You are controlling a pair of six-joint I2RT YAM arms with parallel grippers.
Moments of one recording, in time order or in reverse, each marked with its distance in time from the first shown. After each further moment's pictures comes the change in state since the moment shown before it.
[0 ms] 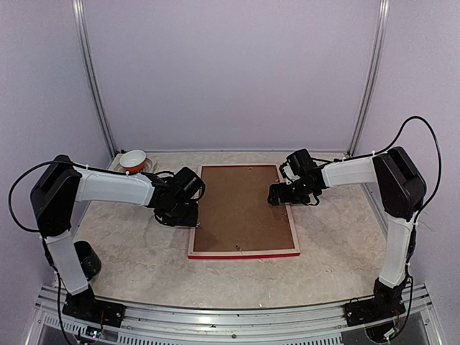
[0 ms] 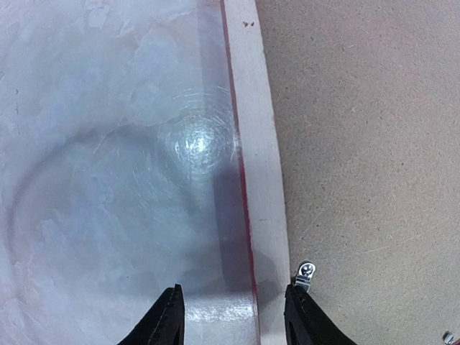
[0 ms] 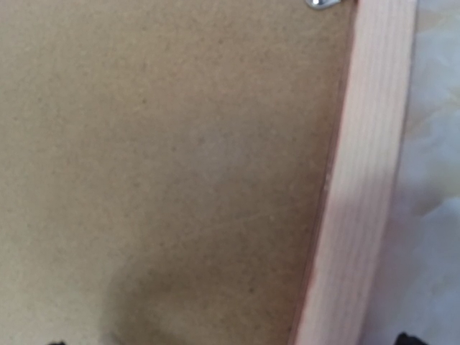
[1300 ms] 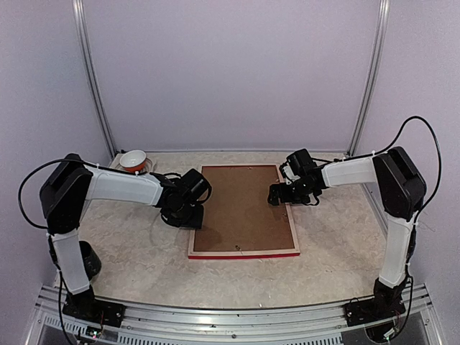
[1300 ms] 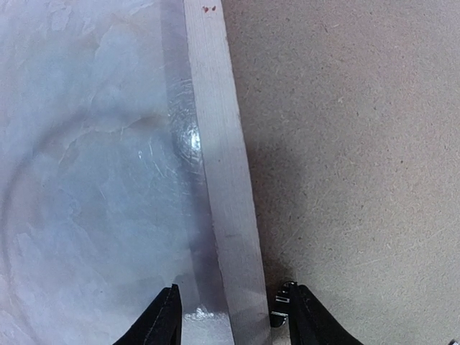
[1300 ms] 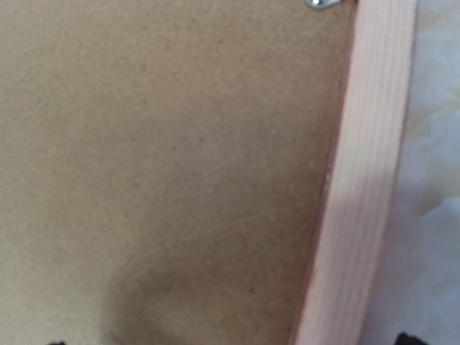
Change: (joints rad) left arm -0.014 0.073 0.060 -0.019 0.008 0.027; right arm 0.000 0.000 0.000 0.000 0.000 0.000
